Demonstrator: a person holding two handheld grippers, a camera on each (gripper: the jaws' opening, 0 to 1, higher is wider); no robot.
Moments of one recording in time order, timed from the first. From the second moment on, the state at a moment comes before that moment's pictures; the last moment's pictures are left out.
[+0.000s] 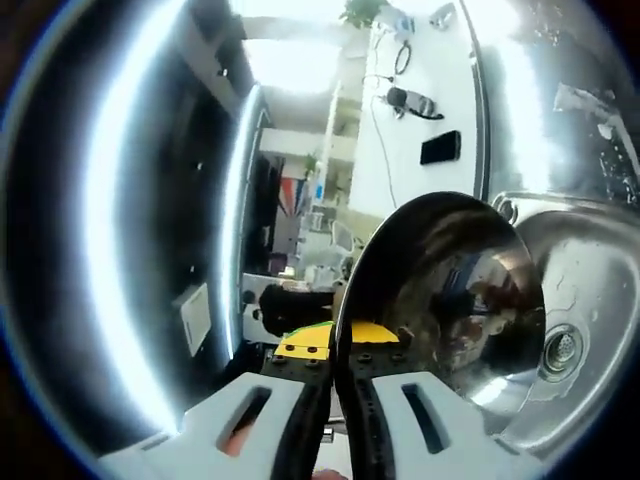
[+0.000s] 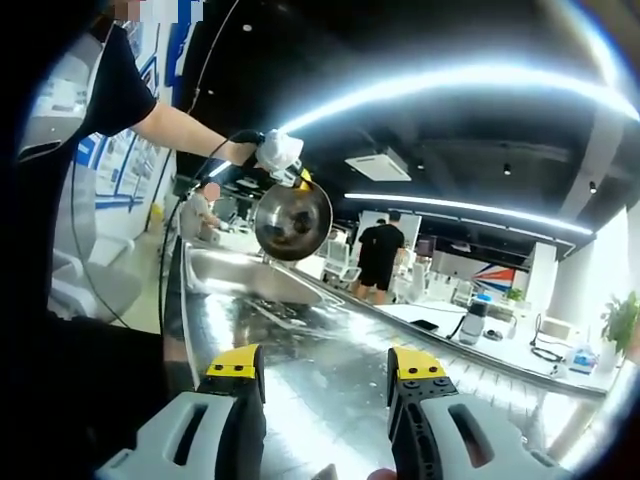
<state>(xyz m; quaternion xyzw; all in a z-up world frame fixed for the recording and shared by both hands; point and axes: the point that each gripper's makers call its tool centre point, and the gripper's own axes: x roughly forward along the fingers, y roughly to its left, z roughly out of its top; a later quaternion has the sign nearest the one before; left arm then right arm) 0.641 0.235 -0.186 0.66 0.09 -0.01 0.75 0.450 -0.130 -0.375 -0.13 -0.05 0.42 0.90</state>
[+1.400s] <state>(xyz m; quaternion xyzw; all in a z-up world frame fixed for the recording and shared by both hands) 0.631 0.240 -0.208 0.36 0.24 -0.06 0.90 0.448 -0.131 -0.372 -0.12 -0.06 0.42 0.90</state>
